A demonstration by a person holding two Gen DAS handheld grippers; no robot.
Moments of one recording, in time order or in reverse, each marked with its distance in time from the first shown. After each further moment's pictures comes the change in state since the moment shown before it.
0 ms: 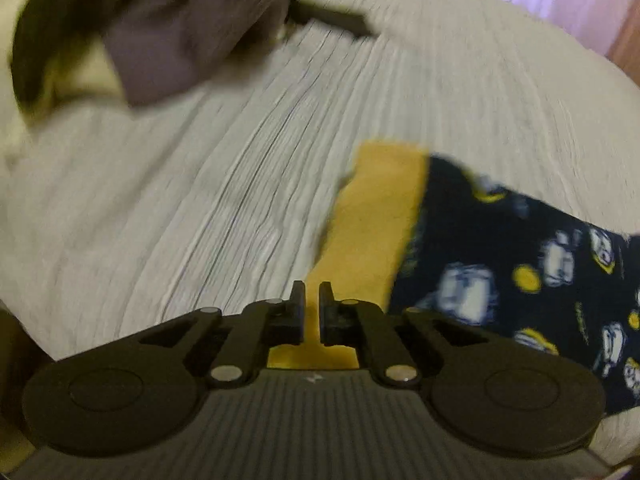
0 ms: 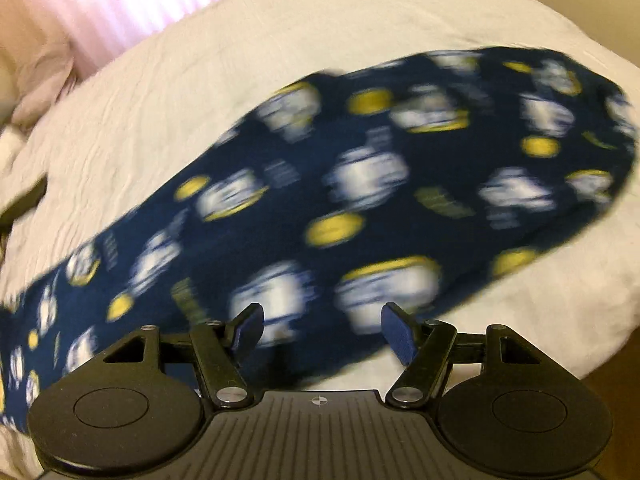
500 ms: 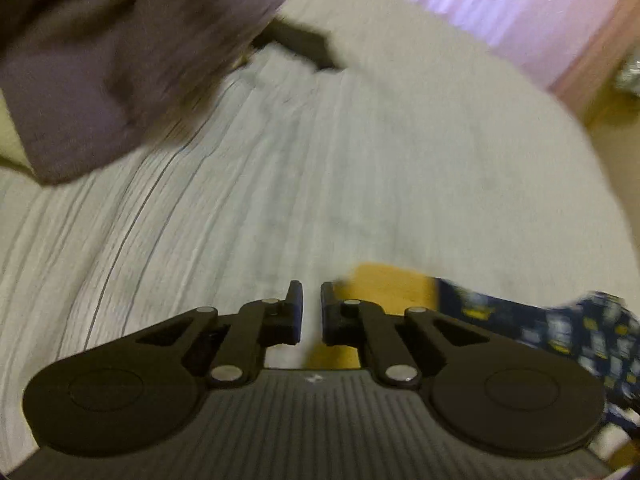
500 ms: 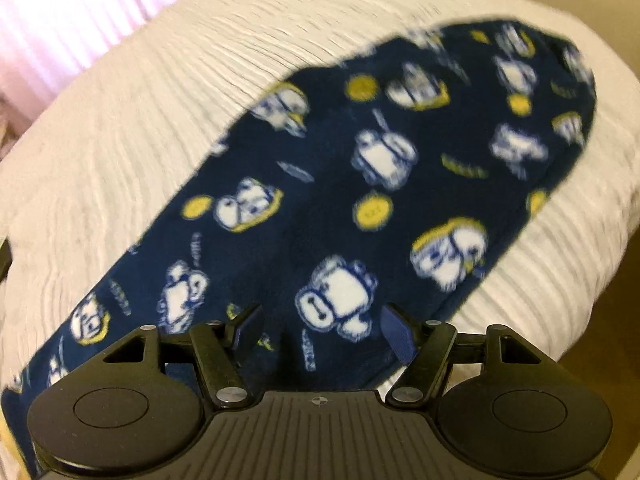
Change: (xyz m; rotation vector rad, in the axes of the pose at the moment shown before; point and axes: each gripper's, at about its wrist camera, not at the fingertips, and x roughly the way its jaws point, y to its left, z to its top) left arm 0.043 0.085 0.078 -0.025 0.003 -0.346; right arm 0.013 0.090 -0.011 0.162 -0.012 -0.142
